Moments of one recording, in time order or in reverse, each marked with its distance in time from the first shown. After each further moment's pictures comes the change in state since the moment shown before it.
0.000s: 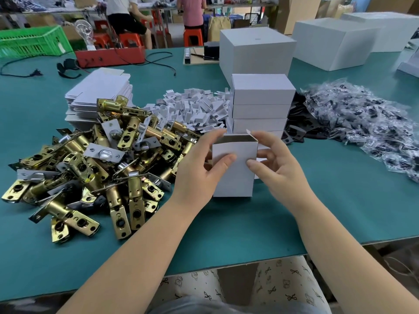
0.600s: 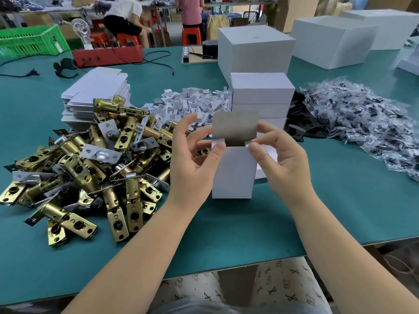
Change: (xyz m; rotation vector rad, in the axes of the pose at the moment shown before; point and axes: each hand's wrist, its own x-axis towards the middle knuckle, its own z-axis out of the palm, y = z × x) left_hand 0.003 0.009 0.000 -0.309 0.157 -0.059; right_hand 0.010 -0.002 0.004 -0.064 0.199 -0.253
